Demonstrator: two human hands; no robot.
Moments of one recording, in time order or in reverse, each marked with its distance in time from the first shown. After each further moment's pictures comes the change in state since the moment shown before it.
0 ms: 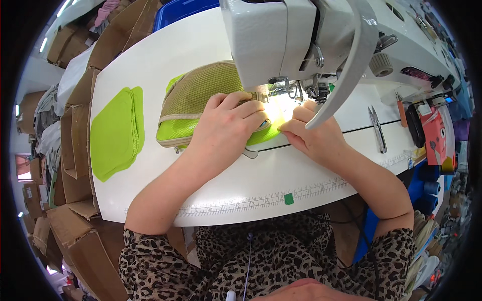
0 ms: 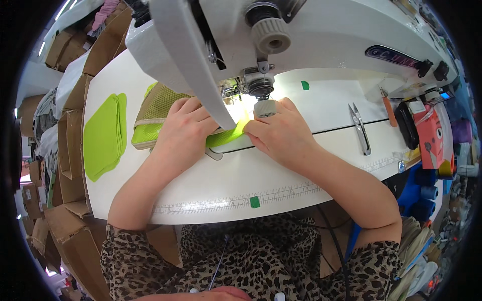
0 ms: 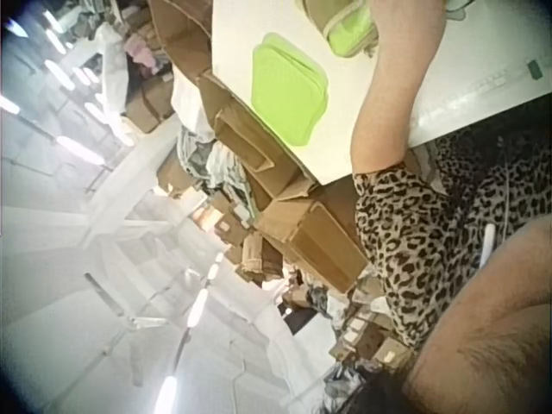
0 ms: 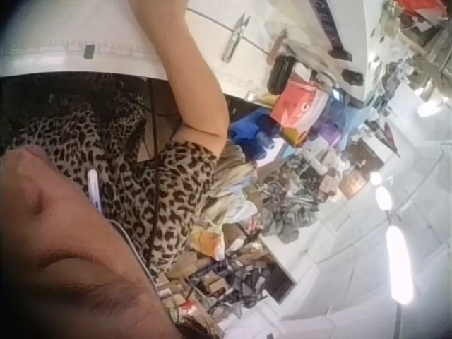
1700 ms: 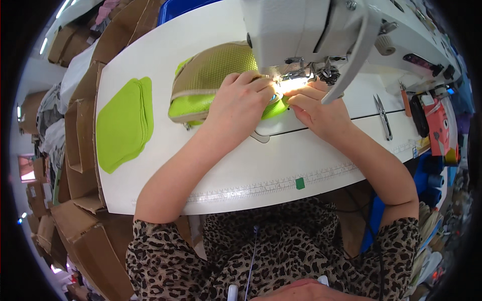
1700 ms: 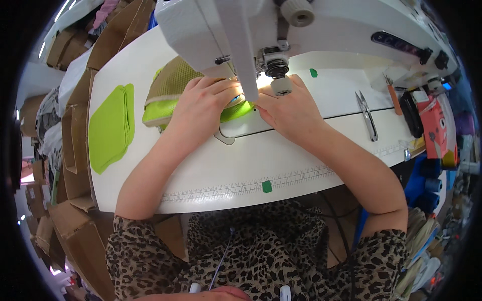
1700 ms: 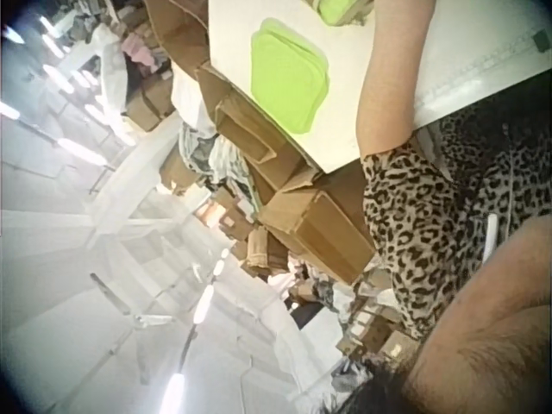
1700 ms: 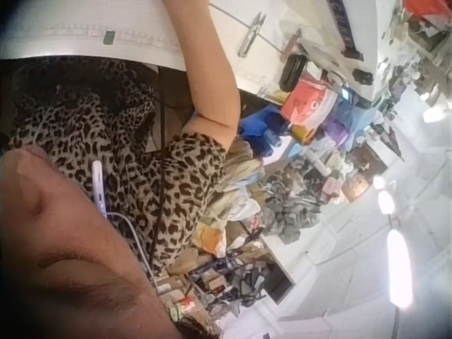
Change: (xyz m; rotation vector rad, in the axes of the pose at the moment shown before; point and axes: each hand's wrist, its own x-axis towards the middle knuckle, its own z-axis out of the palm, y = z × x) left_hand 0.013 -0.007 0.011 -0.004 -0.083 -0.075; right_hand 0.009 0.012 0.012 -0.124 0.109 -0.033
